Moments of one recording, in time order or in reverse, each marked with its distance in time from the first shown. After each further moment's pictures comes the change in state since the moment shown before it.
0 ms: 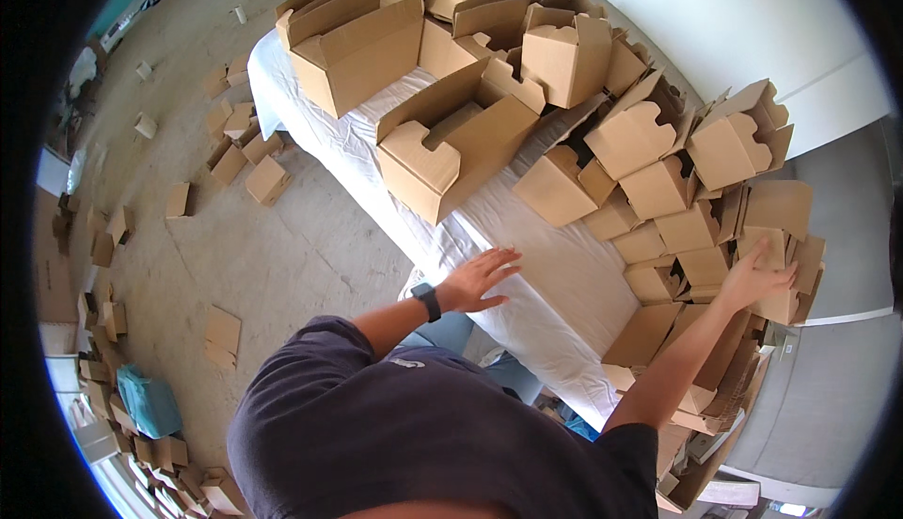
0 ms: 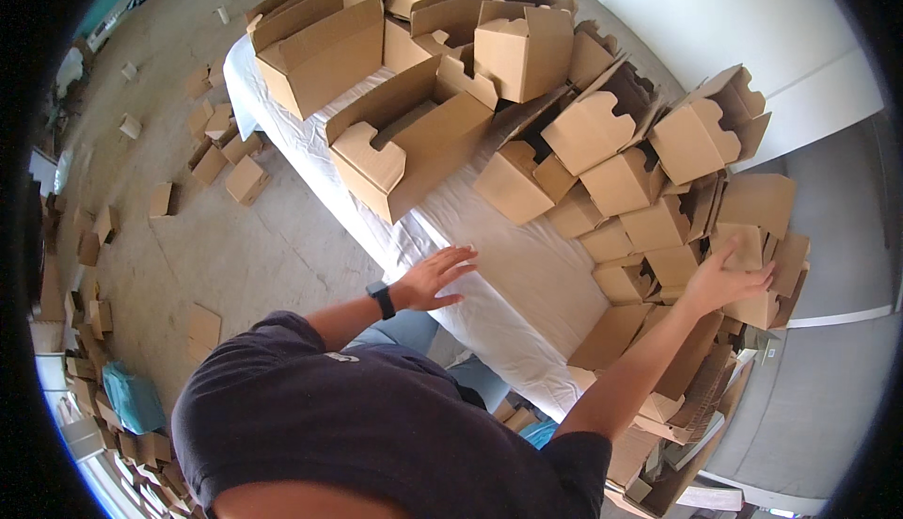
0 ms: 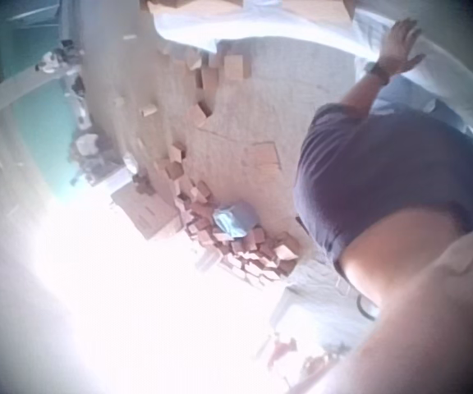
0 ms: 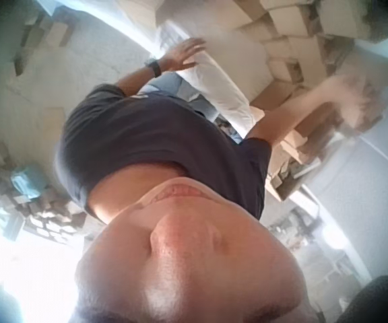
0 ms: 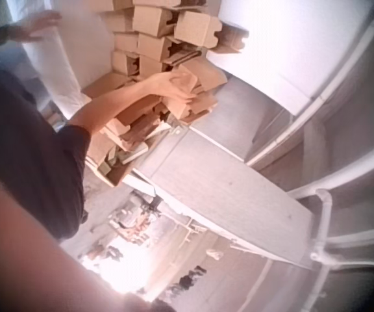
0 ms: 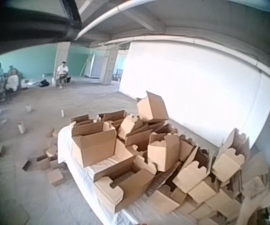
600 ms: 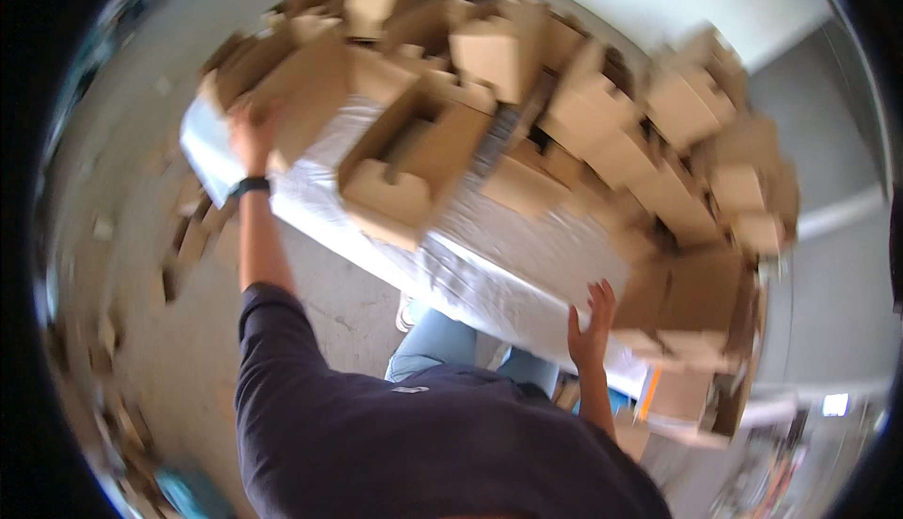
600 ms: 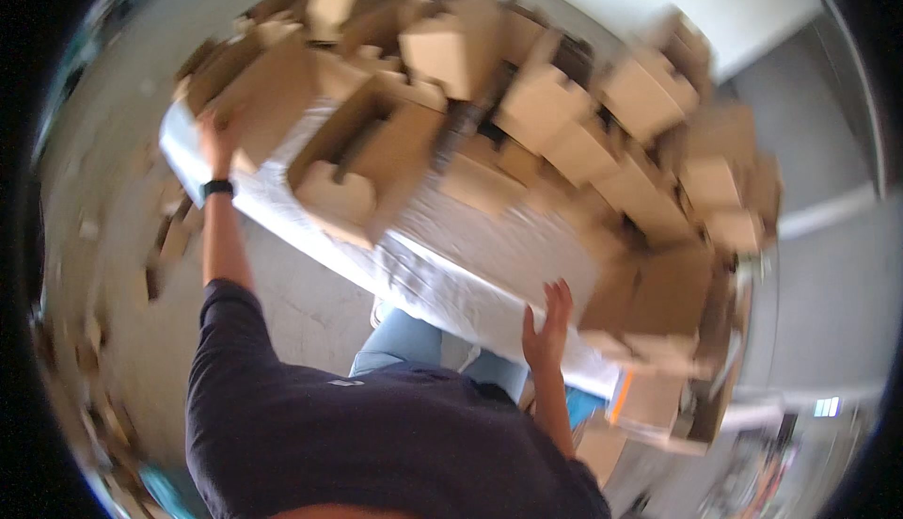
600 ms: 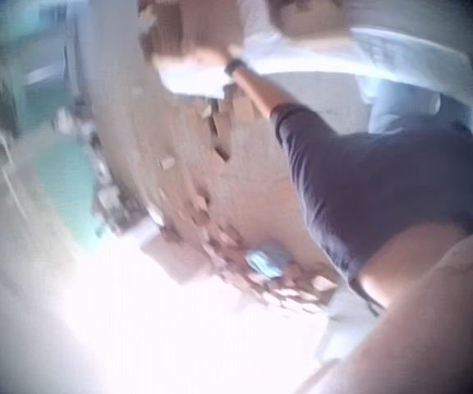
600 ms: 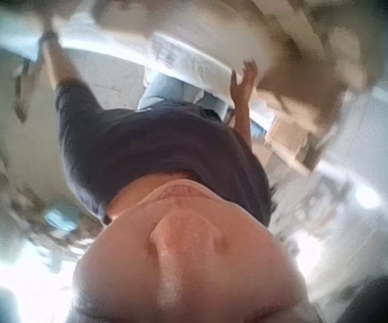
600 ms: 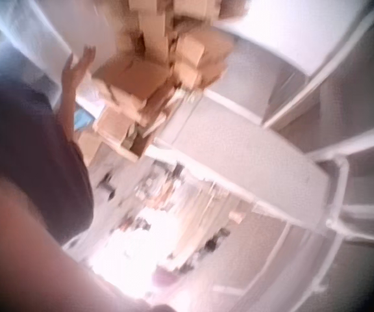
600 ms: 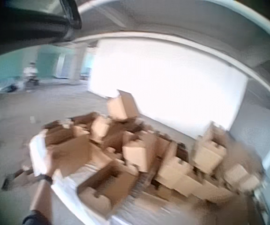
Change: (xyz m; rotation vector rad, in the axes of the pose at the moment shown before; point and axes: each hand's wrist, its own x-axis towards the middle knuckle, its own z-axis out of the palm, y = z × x) left_hand -0.019 -0.304 -0.348 0.686 0.883 -0.768; right_hand -0.259 -0.054 -0.126 0.411 -0.922 0.021
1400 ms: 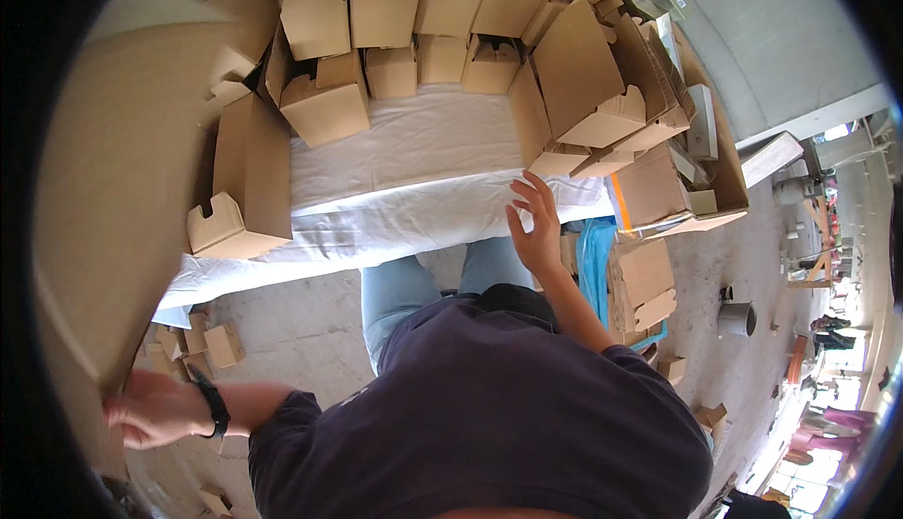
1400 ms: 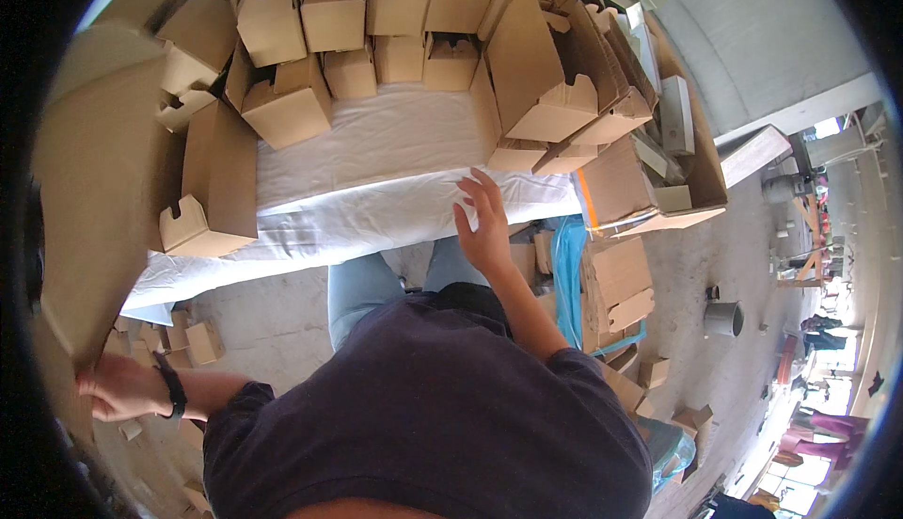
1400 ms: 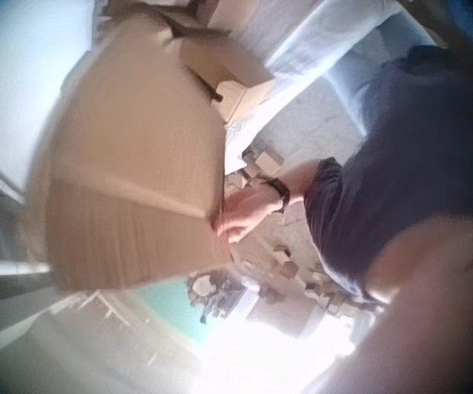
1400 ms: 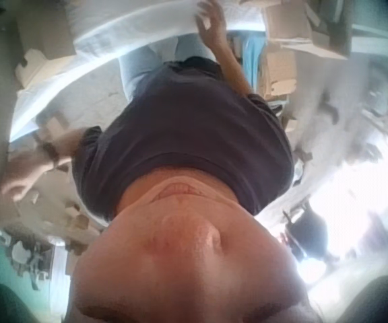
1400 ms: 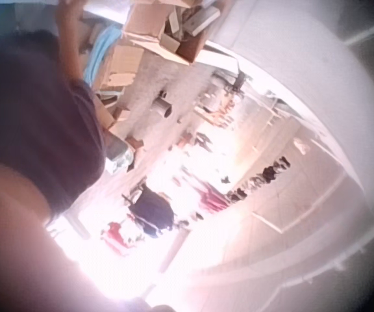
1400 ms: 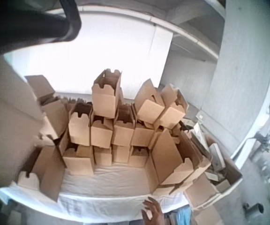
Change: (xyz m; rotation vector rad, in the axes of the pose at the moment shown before) left_hand -0.125 0.245 -0.282 -1.553 0.367 0.191; right_hand -0.084 0.013 -0.044 0.242 0.324 0.244
